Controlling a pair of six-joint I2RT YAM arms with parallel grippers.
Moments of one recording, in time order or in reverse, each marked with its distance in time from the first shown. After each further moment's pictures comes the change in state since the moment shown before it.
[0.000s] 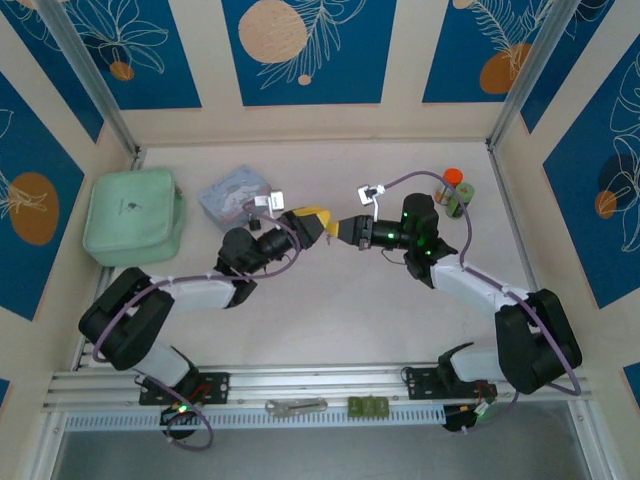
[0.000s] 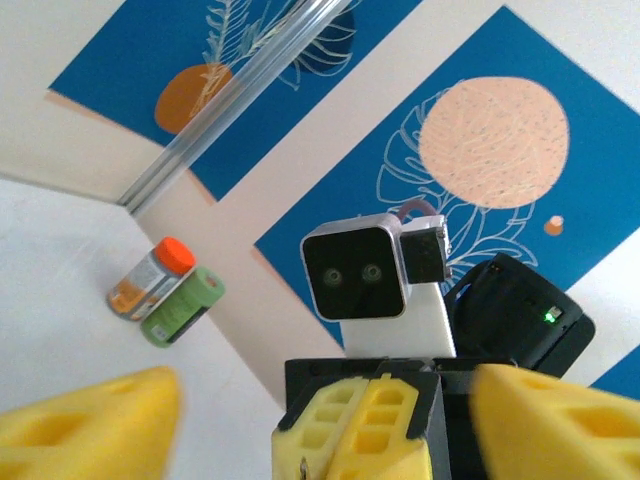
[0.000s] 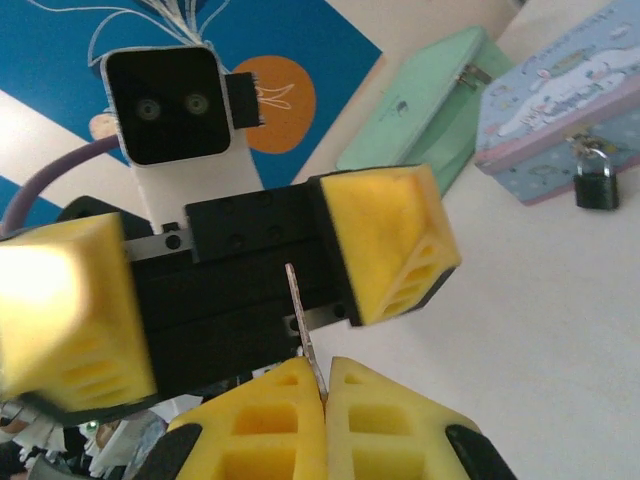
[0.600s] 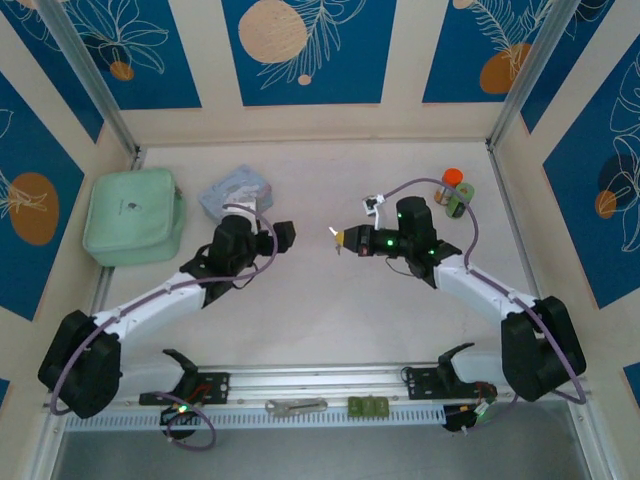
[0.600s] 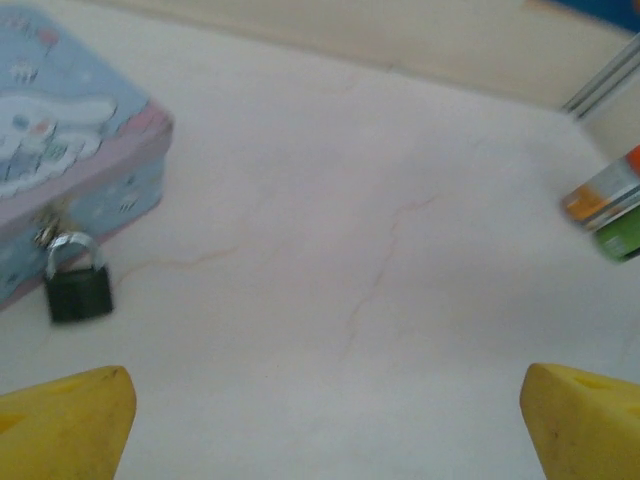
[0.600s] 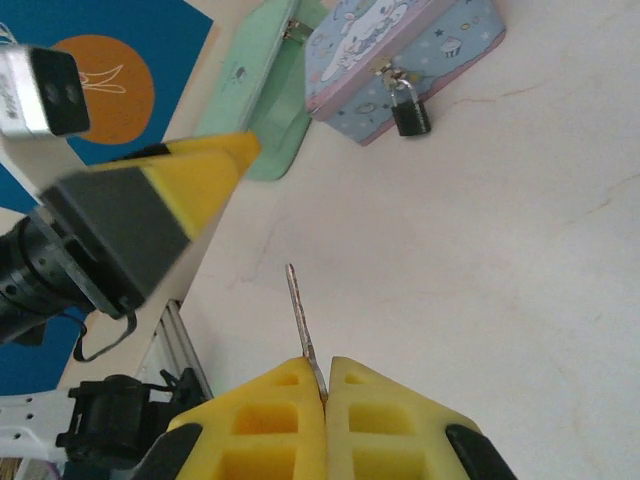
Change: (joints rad) left arm 0.093 -0.264 0.067 -1.060 -0.476 0.394; right arm 0.003 -0.018 0.030 -0.383 0.211 -0.165
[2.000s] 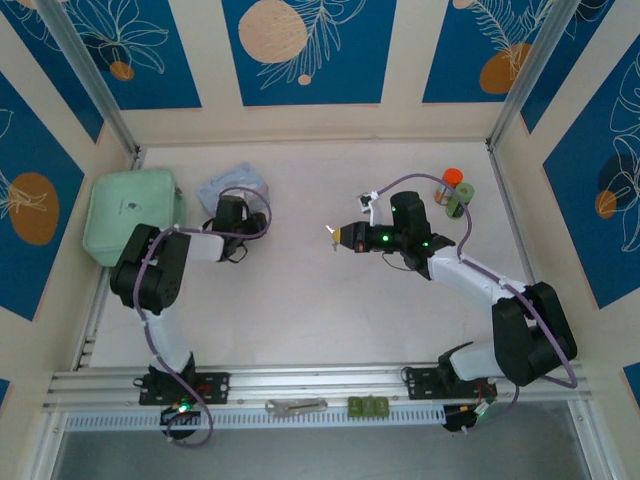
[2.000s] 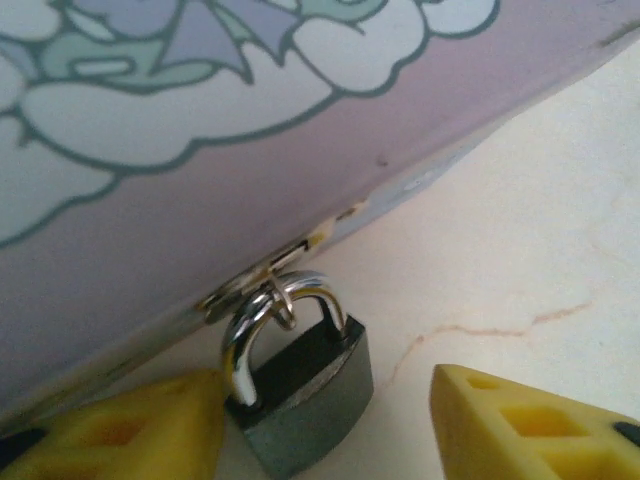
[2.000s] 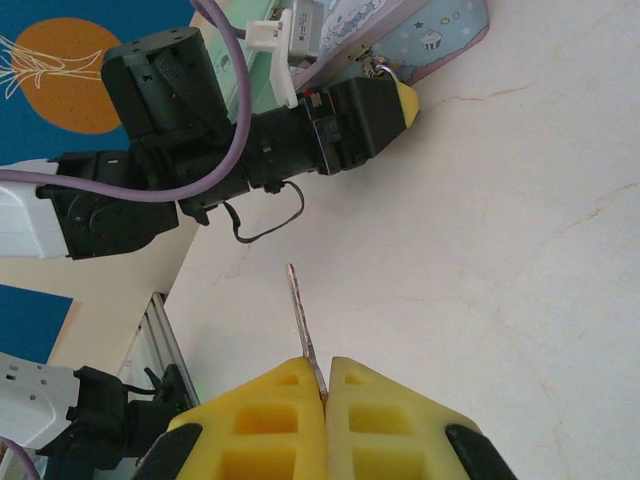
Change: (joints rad) left arm 0.320 0.646 0.201 0.218 0.143 0.060; right arm -0.001 0.068 0.047 -0.021 -0.007 -0.043
